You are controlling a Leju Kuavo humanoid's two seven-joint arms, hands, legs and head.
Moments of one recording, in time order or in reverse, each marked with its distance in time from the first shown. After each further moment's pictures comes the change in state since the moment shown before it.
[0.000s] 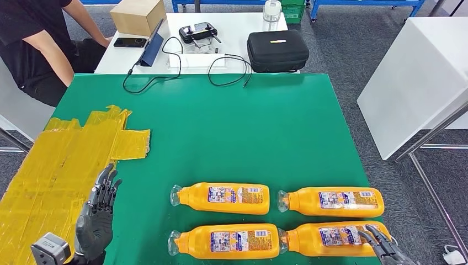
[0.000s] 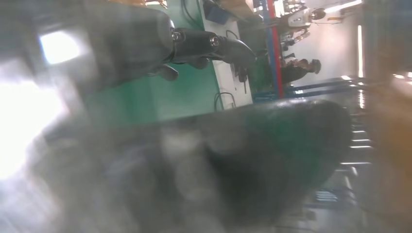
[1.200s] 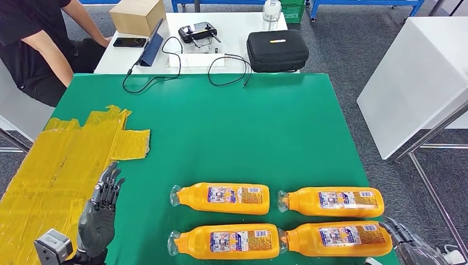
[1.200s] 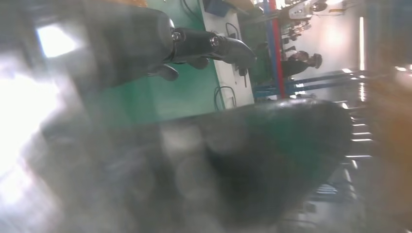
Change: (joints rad) left arm -0.016 0.031 -0.028 0.017 0.024 0.005 0.012; right arm -0.093 0.451 -0.483 0.119 0.115 0.579 -0.362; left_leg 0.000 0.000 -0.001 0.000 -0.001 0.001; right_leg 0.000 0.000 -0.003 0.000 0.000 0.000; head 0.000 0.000
